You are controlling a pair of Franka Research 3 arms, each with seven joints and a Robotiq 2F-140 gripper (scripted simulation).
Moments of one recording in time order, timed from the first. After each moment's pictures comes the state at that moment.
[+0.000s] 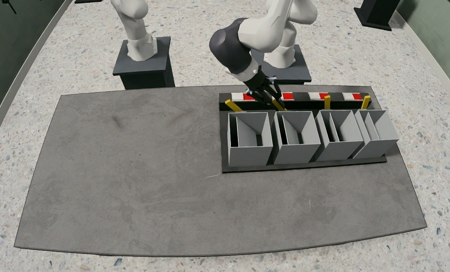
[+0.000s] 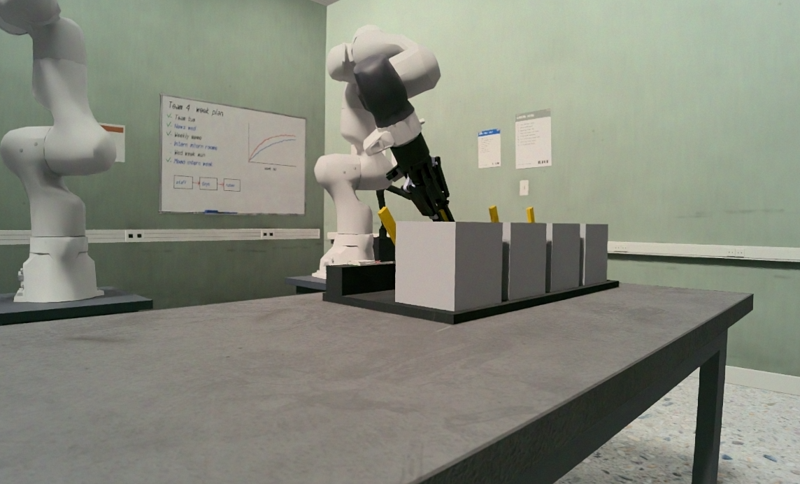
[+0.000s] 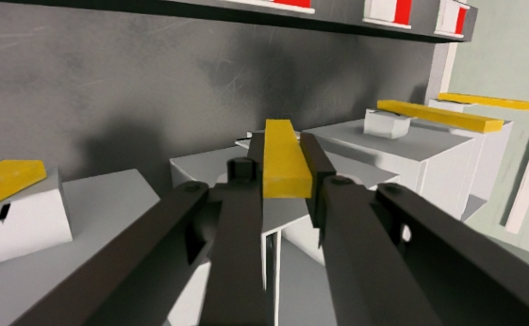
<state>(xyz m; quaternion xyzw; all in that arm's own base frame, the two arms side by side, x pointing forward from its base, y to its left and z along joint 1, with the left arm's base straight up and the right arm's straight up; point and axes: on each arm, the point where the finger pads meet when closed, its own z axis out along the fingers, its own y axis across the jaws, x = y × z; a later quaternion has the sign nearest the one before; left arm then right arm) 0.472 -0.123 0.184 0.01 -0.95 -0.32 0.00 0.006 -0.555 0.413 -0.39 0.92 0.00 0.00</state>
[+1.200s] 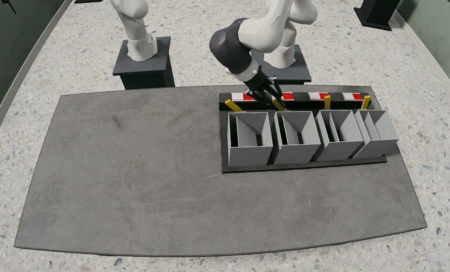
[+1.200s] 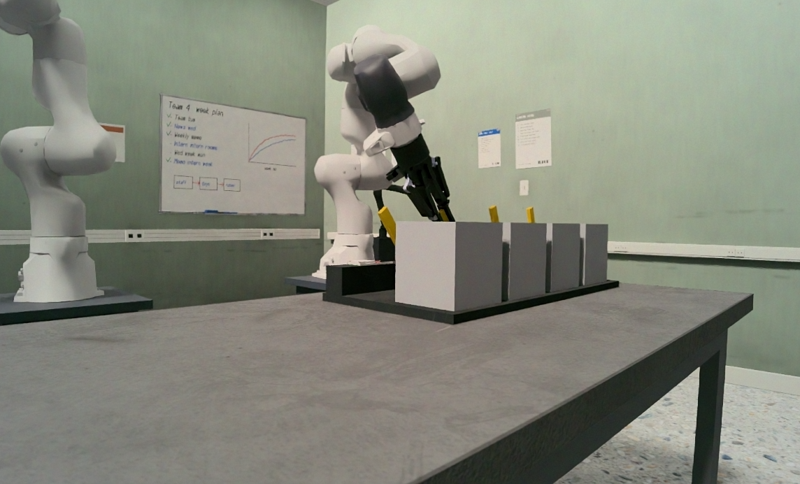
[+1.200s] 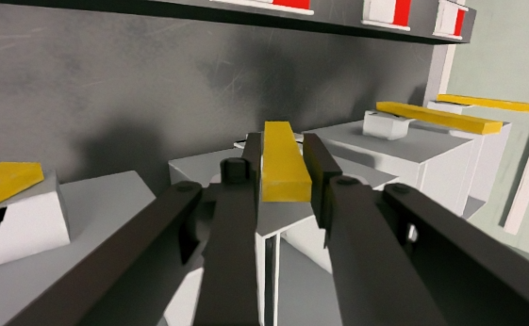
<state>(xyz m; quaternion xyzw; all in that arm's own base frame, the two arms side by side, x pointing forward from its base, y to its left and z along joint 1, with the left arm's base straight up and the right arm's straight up) 0.470 -0.122 0.184 0.01 -0.95 -0.32 0.00 0.006 -0.555 0.413 -0.39 0.92 0.00 0.00</state>
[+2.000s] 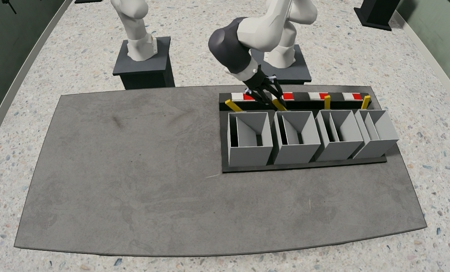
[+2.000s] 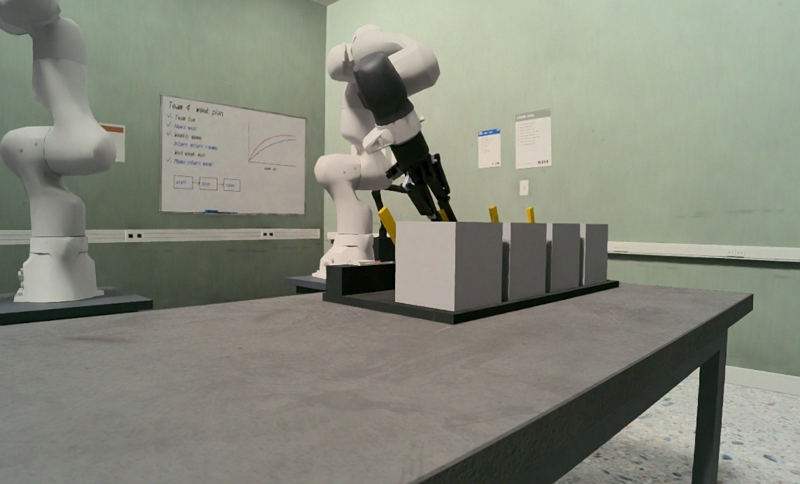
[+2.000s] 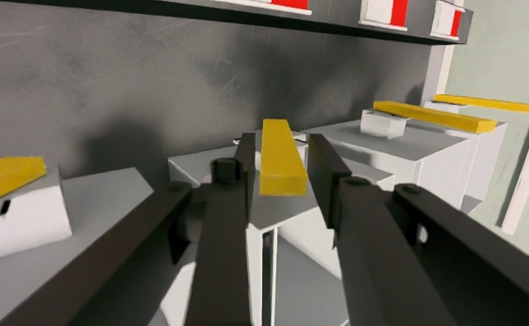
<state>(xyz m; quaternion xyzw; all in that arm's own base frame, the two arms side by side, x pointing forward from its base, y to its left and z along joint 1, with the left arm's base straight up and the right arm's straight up) 0.472 -0.125 0.189 0.01 -0.95 -0.32 0.00 0.006 -0.555 0.413 -0.39 0.92 0.00 0.00</state>
